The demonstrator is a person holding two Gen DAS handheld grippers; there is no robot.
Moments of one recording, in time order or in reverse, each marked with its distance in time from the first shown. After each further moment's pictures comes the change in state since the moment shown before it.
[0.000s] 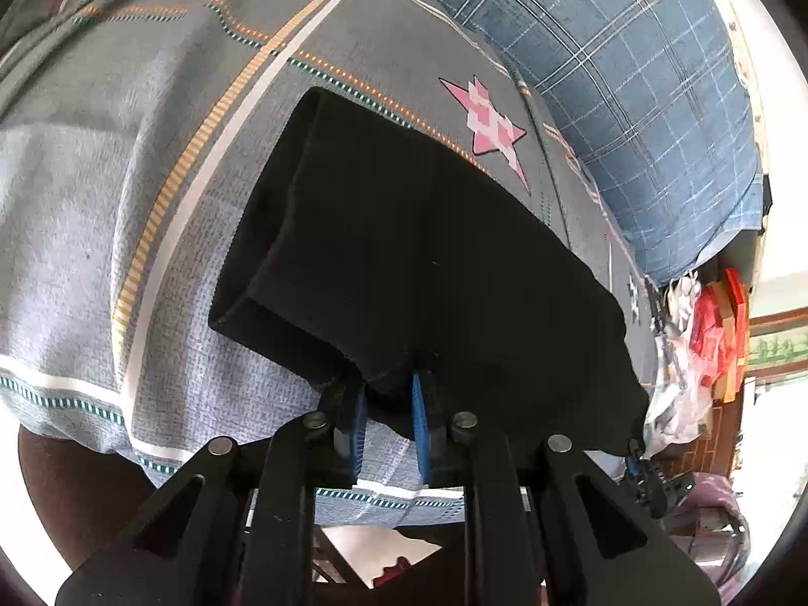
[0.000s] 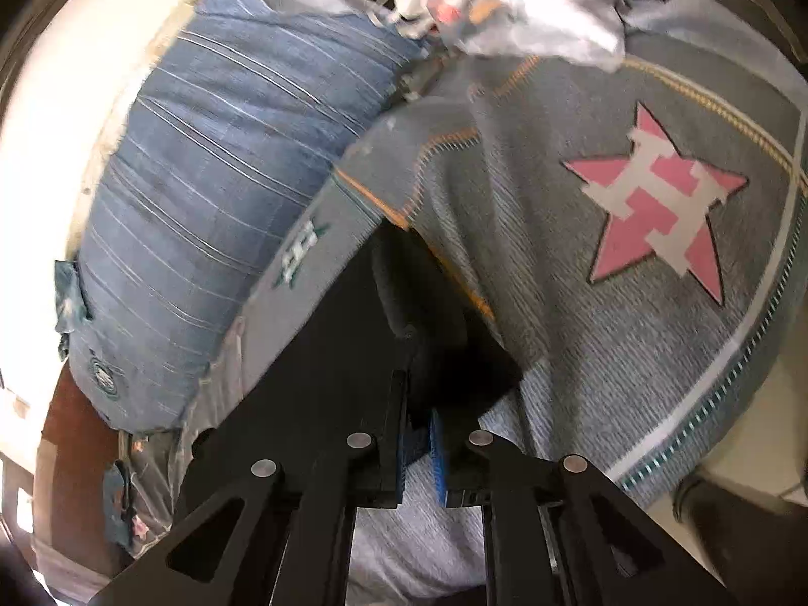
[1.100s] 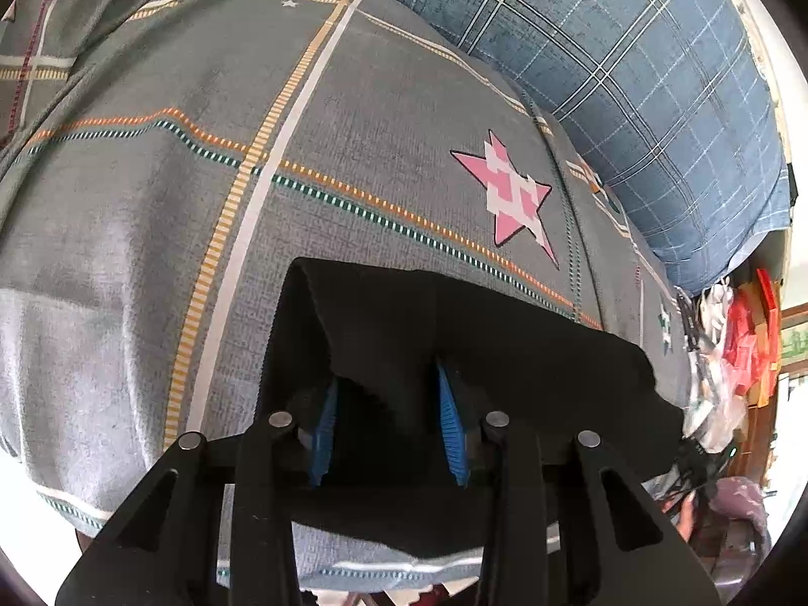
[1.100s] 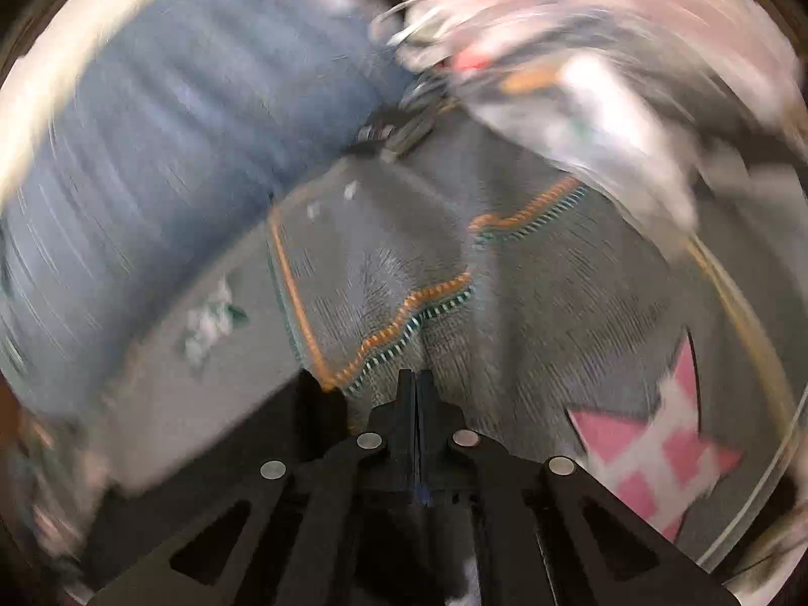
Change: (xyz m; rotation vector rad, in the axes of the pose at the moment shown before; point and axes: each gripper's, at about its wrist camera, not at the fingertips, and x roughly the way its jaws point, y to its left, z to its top) left arm -0.002 -0.013 0.058 0.055 -0.027 0.089; right arm 0.036 0.023 0.081 -0.156 -0.078 -0.211
